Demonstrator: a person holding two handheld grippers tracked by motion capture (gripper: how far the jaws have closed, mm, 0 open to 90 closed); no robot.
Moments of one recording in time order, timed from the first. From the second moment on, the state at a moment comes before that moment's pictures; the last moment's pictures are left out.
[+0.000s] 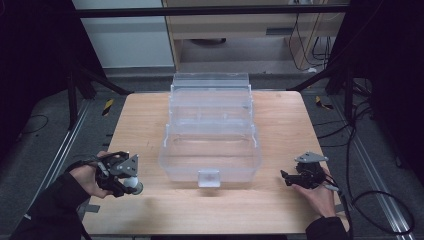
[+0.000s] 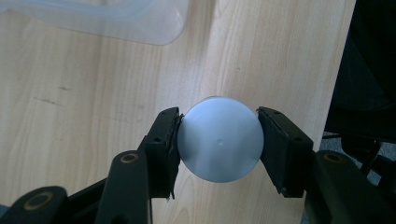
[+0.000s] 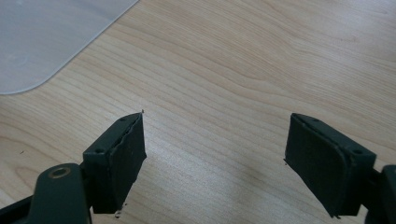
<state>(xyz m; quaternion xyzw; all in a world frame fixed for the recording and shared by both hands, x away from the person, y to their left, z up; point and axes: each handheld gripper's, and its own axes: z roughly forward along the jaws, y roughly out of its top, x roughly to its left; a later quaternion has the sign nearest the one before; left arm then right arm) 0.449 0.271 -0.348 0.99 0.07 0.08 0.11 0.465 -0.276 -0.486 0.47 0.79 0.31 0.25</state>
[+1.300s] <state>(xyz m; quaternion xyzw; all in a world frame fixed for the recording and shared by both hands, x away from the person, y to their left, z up) 0.489 0.243 -0.268 0.98 0.06 0.11 0.14 0.465 -0.277 -0.487 0.47 0.79 0.30 0.24</state>
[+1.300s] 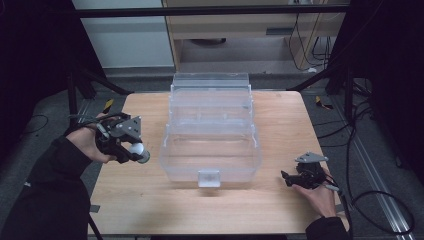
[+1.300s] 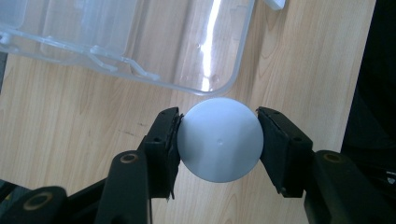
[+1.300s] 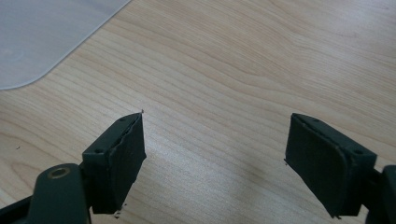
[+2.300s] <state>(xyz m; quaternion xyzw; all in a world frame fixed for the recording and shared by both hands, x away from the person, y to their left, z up) 0.523 0.193 -0.285 0.99 0.04 0.08 0.13 0.466 -0.279 -0.490 0.47 0.79 0.30 0.24</state>
